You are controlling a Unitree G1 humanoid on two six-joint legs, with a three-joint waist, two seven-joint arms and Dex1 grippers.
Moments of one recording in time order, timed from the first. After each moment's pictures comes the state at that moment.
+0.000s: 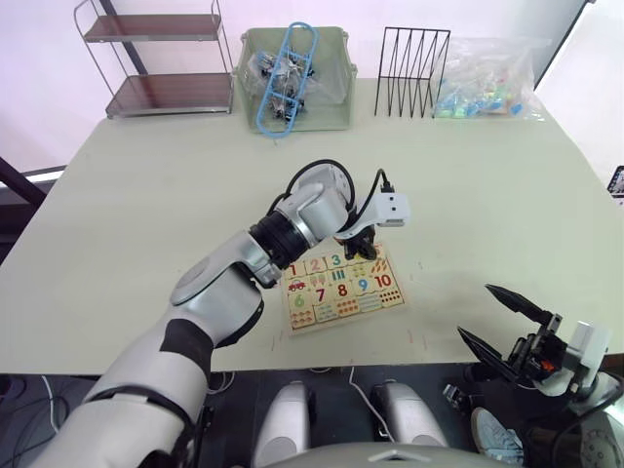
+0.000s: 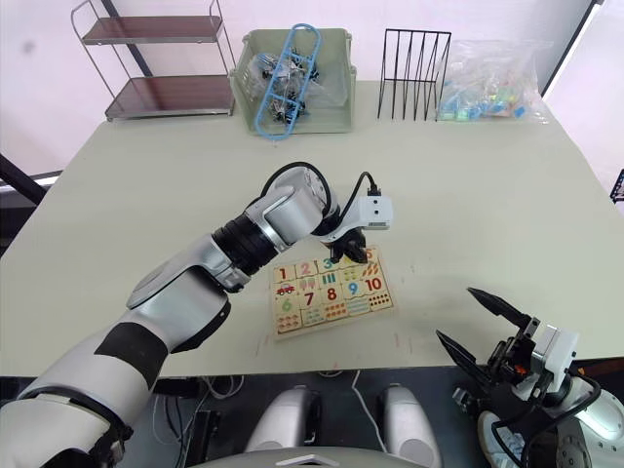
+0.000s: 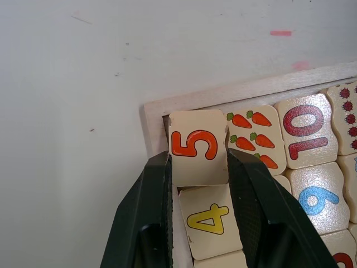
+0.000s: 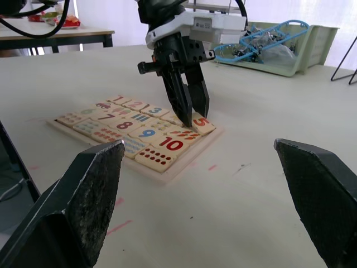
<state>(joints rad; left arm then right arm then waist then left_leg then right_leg) -1.20 0.28 -0.79 0.46 0.12 0.83 -1.25 0.41 -0.43 -0.25 -0.18 0.59 -0.33 1.11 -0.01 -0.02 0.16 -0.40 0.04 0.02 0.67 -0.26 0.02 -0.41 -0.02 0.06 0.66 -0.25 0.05</state>
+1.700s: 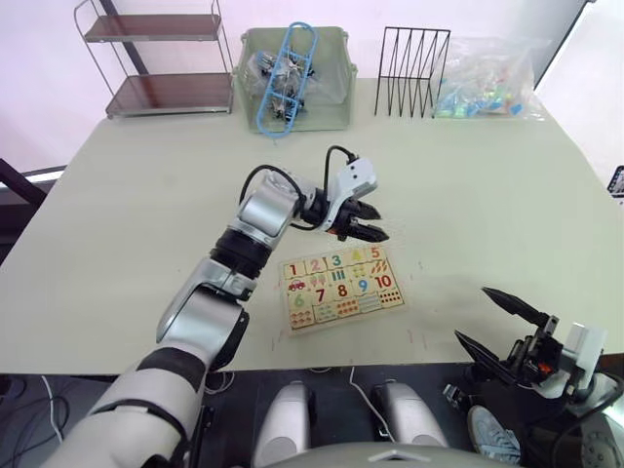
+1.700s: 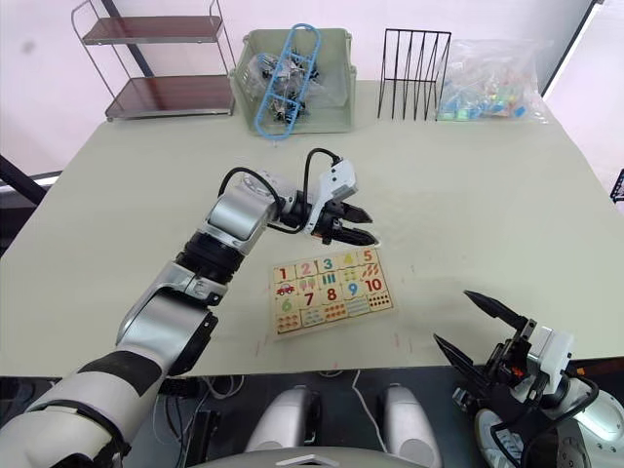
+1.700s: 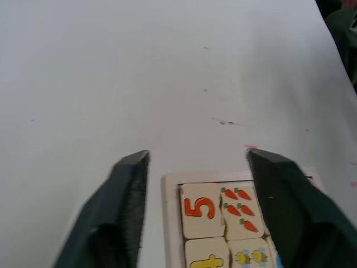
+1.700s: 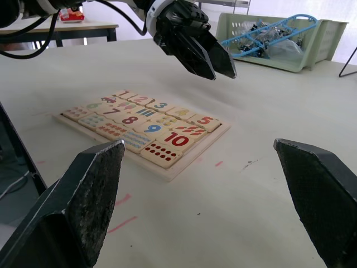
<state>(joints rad) -0.99 0.33 -0.36 0.42 -0.10 0.58 -1.21 0.41 -0.44 -0.24 -0.19 0.58 -0.33 1.11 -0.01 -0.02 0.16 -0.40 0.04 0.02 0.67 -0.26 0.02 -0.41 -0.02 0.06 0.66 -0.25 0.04</state>
